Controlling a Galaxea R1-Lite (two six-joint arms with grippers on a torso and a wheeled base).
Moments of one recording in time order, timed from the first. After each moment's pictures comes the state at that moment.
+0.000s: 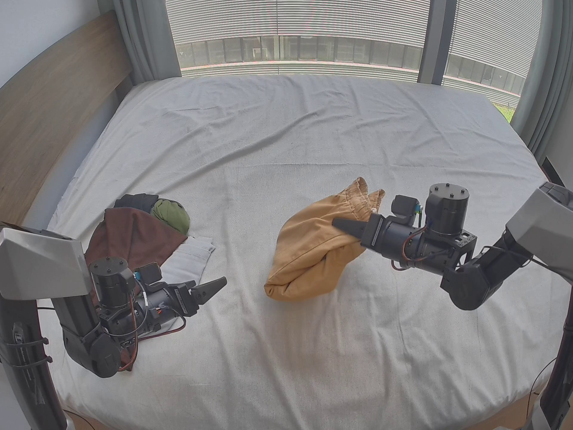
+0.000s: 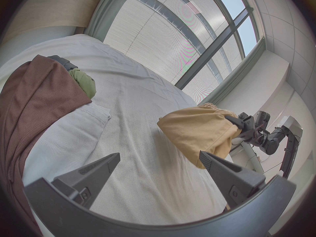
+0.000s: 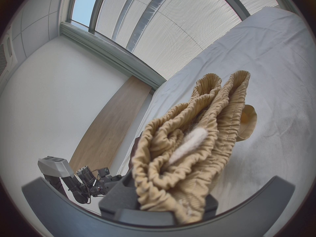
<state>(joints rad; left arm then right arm) -0.22 2.20 -0.37 -1.55 -0.39 -0.44 0.43 2.13 -0.92 -1.07 0.42 0.65</state>
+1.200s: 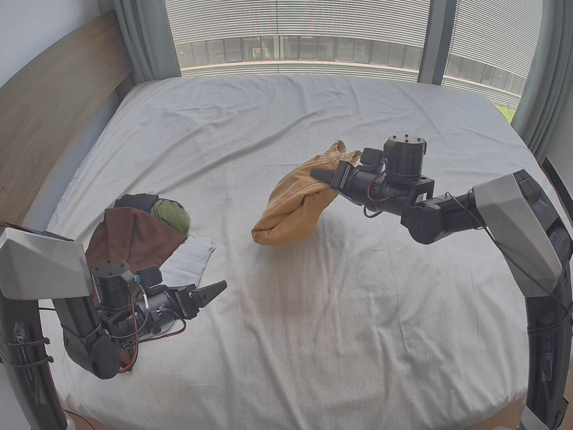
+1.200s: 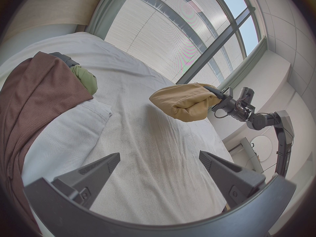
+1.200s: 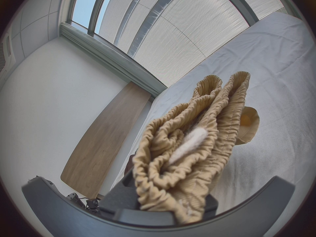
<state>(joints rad) -0.22 2.21 -0.36 -1.55 -0.39 -0.44 0.40 2.39 -1.68 -0.60 0.42 0.63</state>
